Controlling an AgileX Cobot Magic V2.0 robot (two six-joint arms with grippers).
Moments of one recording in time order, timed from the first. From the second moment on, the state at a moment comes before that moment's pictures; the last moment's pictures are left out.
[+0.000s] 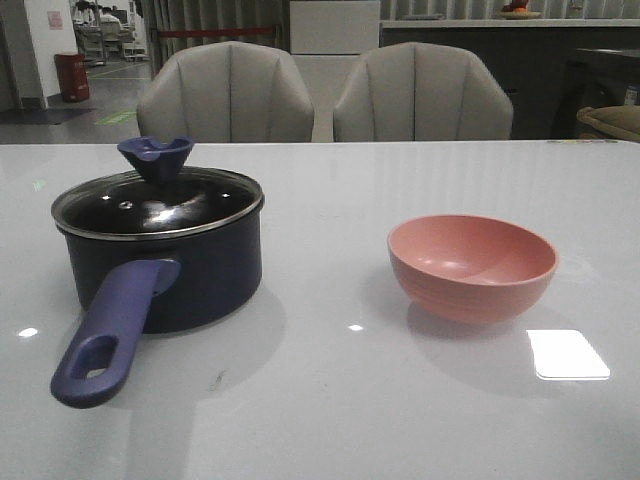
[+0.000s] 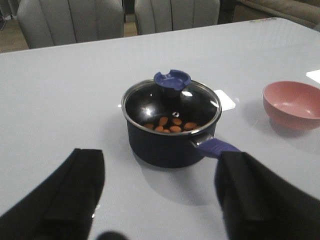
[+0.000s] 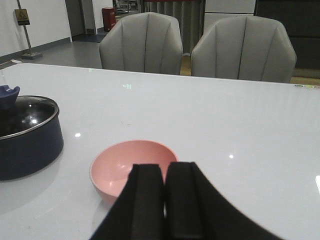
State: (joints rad) left arm -0.35 0.16 -0.42 -0.07 0.61 0.05; right arm 0.28 0.16 -0.13 0.22 0.09 -0.14
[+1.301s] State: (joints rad) left arm -0.09 0.01 0.00 -0.03 0.04 0.04; right arm 0.28 0.16 -0.13 0.22 0.09 -0.14
